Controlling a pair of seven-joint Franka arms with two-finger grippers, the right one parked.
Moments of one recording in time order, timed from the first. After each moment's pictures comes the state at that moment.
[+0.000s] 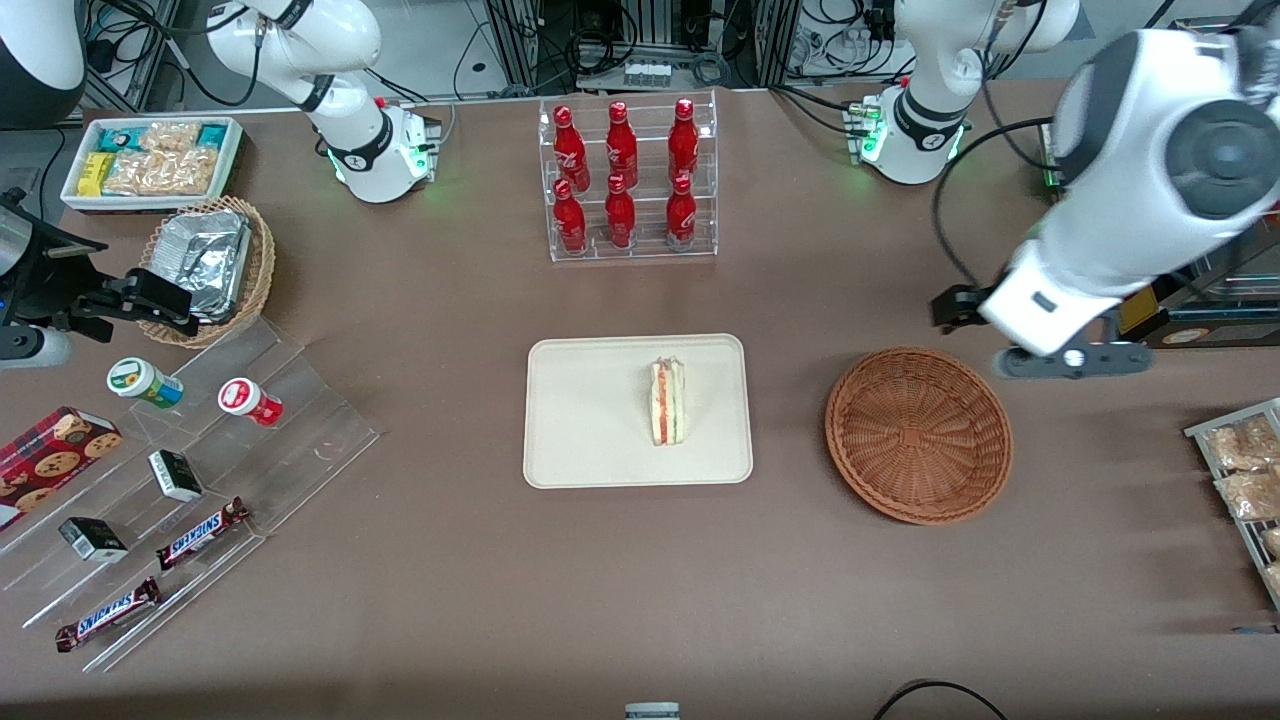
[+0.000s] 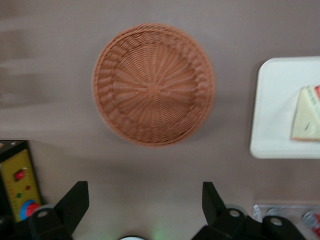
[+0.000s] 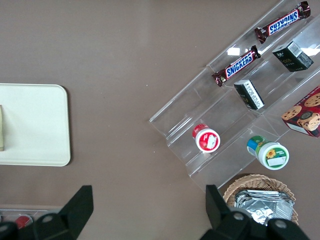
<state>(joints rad) -0.18 0.13 -0.02 -1.54 0.04 1.51 -0.17</state>
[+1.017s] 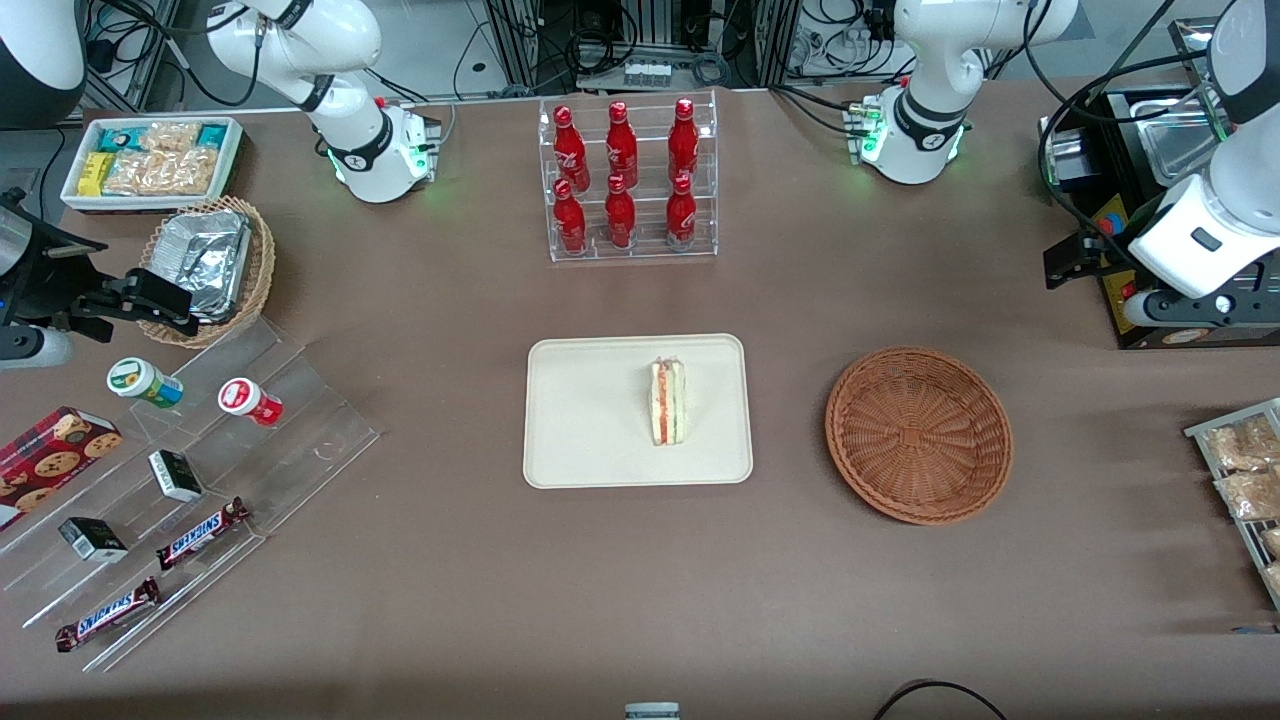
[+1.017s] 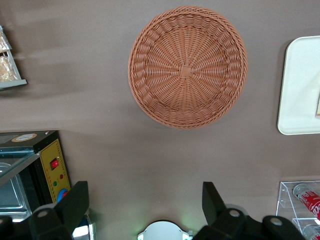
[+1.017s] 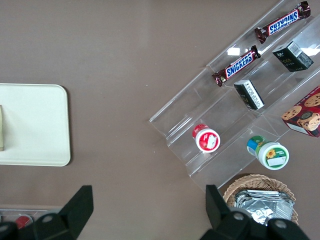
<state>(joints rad) -0.05 0.00 -0.01 -1.63 0.04 1.48 -0.02</state>
